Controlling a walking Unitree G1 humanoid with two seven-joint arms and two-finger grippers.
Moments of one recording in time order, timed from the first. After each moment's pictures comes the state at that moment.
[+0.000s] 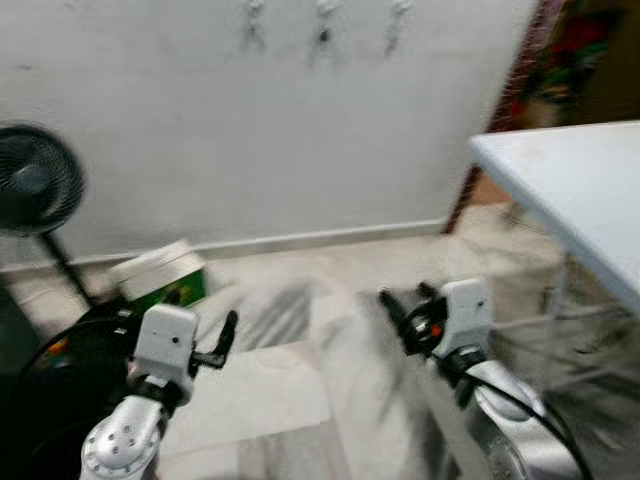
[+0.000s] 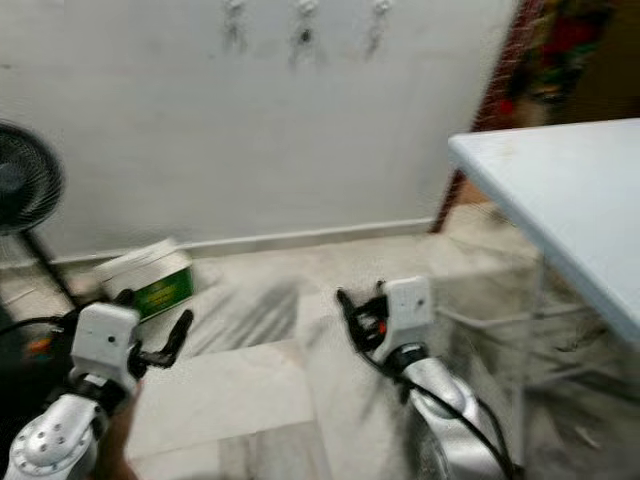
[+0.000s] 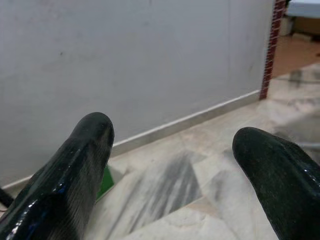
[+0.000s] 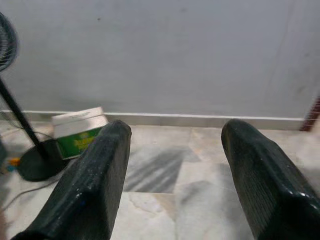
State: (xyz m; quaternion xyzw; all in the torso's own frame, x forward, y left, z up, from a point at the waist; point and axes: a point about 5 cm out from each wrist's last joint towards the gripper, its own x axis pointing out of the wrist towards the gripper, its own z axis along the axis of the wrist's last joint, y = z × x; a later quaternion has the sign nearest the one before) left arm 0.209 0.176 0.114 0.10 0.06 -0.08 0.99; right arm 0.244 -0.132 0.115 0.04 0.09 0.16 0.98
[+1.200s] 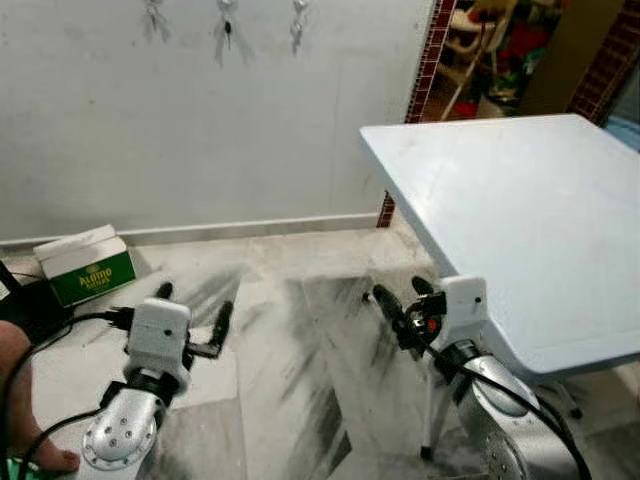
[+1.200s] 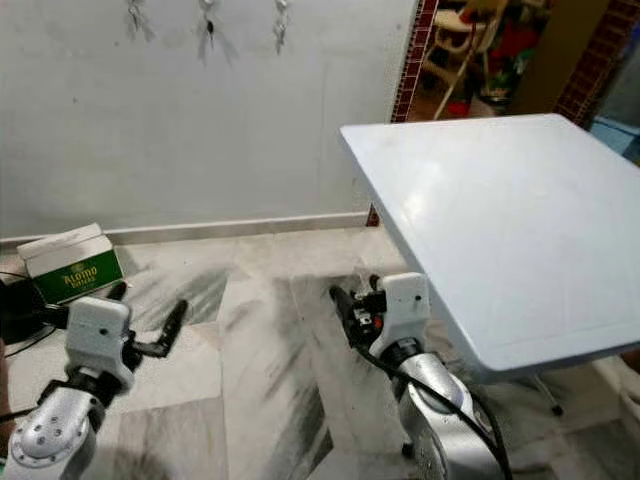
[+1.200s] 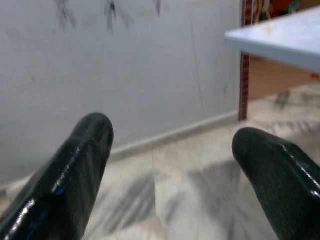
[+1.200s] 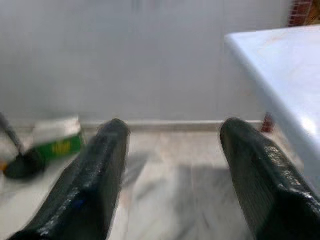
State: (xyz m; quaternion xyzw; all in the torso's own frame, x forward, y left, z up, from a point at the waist) left arm 0.228 0.176 0.130 0.10 0.00 -0.05 0.99; right arm 0.259 -0.134 0.136 0.10 0.03 0.14 0.98
